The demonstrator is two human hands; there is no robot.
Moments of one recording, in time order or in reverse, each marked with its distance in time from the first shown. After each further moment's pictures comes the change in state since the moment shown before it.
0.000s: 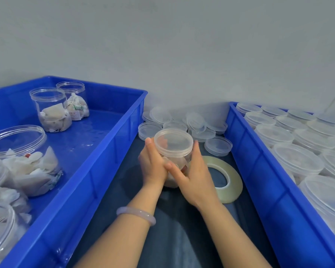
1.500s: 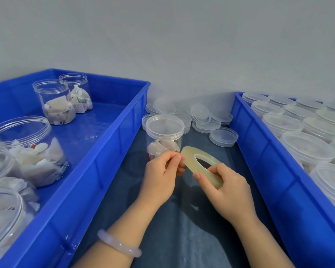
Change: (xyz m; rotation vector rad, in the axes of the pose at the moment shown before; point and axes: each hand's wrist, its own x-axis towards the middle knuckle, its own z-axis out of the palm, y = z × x) left_hand -0.040 0.010 -0.041 0.243 -0.457 0.101; right_hand -0.045 0.023 -0.037 -0.320 0.120 -0.017
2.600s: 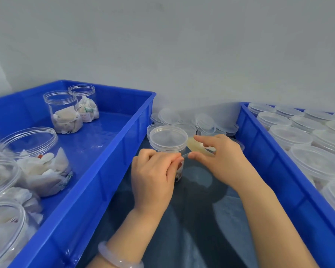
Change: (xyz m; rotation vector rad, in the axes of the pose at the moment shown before) left_hand 0.009 0.013 -0.010 0.614 0.498 0.624; right_hand 0.080 -0.039 -0.021 0.056 -0.201 -0.114
